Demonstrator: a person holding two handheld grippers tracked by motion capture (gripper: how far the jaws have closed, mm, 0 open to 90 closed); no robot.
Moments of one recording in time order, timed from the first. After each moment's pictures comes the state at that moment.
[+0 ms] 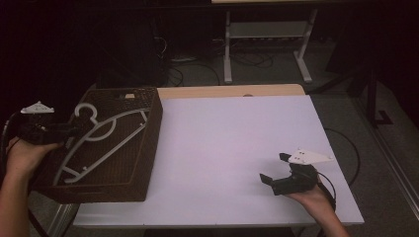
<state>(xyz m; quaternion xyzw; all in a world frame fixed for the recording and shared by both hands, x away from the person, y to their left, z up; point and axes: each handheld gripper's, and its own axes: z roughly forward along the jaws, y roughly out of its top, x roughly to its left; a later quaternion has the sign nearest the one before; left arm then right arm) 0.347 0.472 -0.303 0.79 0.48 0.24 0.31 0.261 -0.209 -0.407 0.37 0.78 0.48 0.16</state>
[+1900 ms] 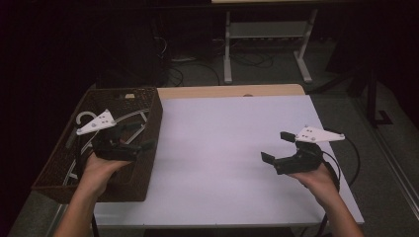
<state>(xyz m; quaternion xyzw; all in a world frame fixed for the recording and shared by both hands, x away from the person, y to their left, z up) 0.303 0.280 -0.310 0.76 0.31 0.14 0.56 0.287 -0.212 -0.355 0.35 0.76 0.53 0.17</state>
